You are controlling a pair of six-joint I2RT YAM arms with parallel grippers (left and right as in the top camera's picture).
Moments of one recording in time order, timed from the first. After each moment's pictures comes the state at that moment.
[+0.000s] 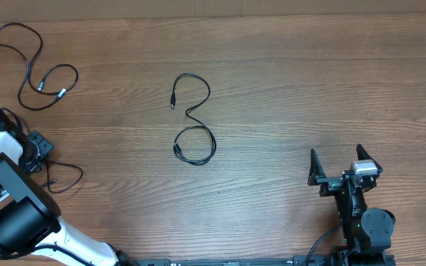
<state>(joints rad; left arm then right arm) 0.69 1.95 1.20 -0.53 -0.03 -0.19 0.03 0.01 0.02 -0.03 -0.06 -0.03</state>
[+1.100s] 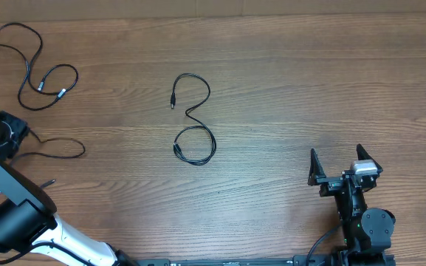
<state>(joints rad) 0.72 1.98 1.57 -0.92 0.01 -0.43 0.03 0.01 0.02 -0.03 -0.06 -0.03</state>
